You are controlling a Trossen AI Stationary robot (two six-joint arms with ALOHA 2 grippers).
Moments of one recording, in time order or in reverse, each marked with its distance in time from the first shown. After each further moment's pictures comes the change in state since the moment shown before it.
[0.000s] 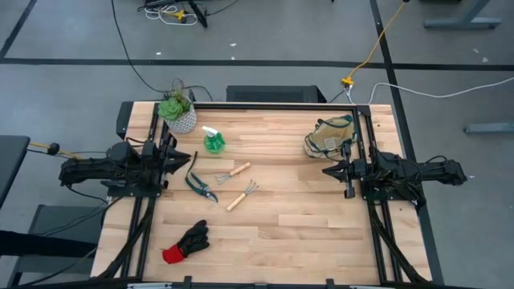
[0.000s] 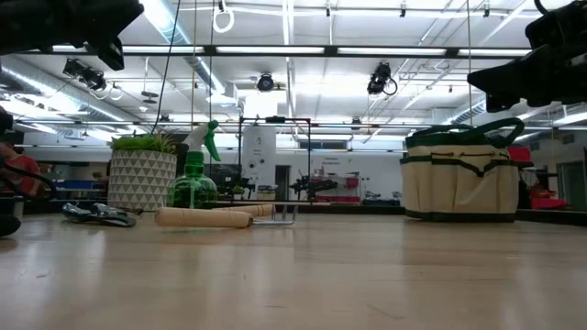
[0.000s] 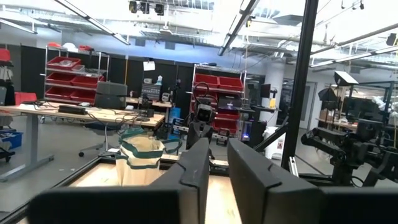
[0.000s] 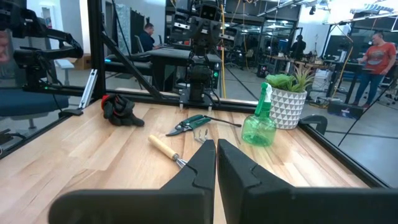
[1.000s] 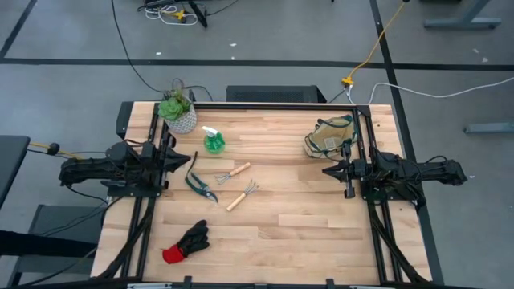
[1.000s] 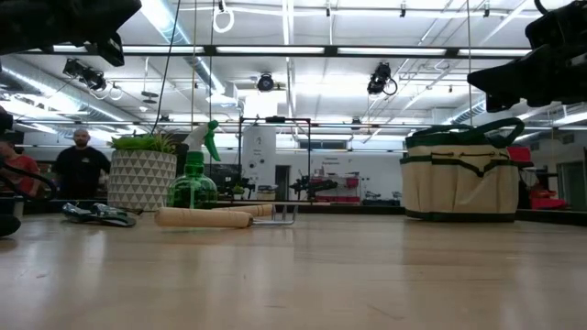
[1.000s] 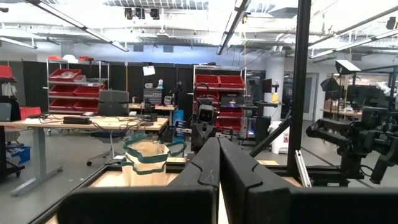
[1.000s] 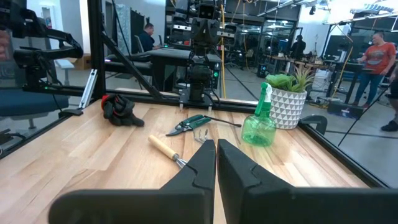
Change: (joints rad) left arm 0.000 0.000 0.001 0.002 0.012 0.077; right arm 0.000 0.000 0.000 0.000 0.000 0.000
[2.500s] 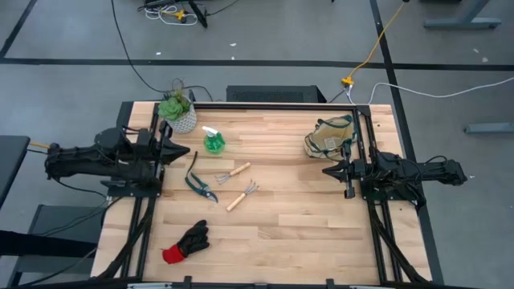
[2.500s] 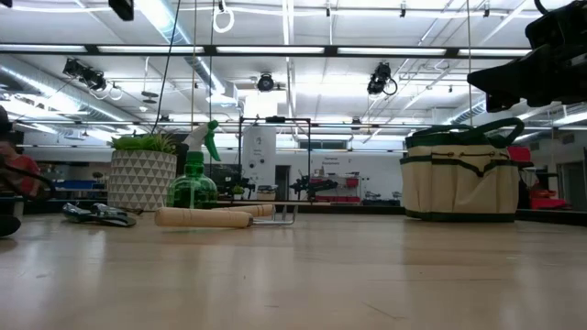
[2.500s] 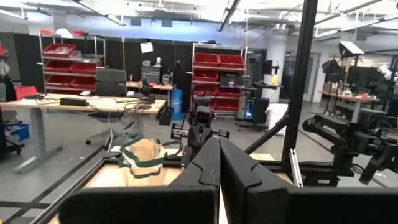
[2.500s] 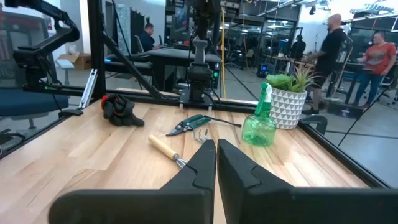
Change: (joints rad) left arm 0.001 0.327 0.390 -0.180 0.005 -0.019; right arm 0.000 0.000 0.000 0.000 0.000 0.000
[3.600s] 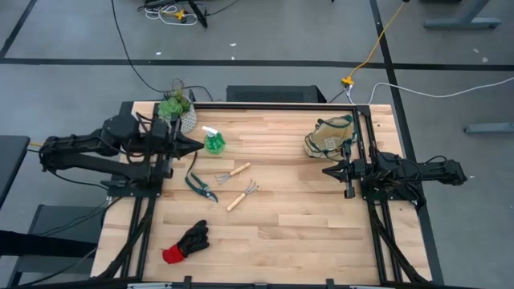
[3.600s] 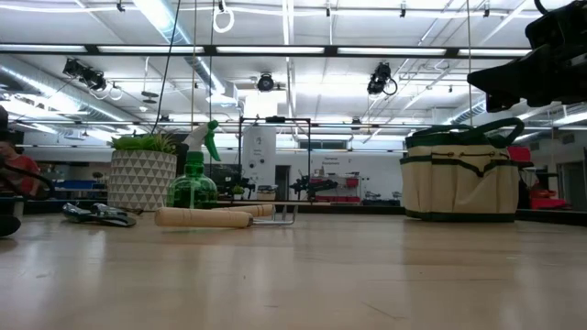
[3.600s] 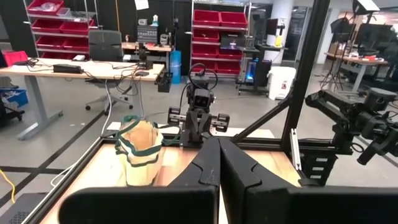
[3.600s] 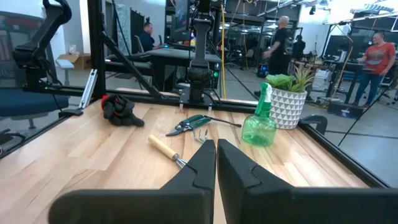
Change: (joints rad) left arm 0.000 0.343 0.357 -0.201 0.011 0.000; right arm 0.000 0.000 0.000 0.000 0.000 0.000
